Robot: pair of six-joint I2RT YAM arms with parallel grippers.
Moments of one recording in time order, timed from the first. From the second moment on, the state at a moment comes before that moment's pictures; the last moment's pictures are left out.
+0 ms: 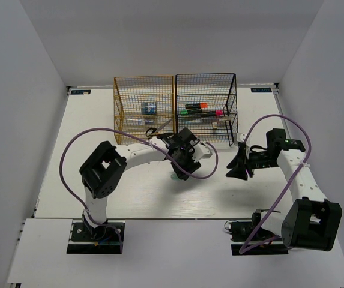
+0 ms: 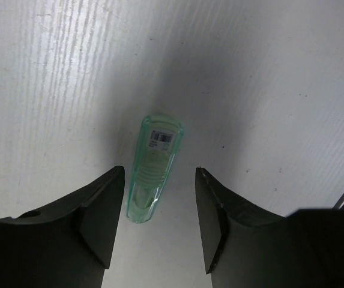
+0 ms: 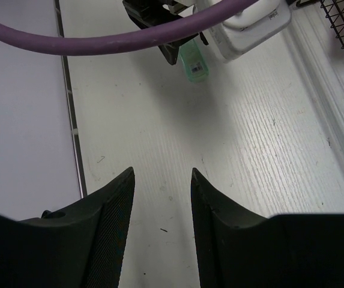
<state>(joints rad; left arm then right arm) -0.89 1.91 1.34 -0.57 0.26 0.28 -0.06 1.18 0.87 -1.16 -1.10 -1.27</state>
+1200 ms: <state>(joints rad) -0.94 1.94 1.32 -0.54 0.04 0.32 -0.11 1.21 0.89 -1.30 -1.18 -1.40</state>
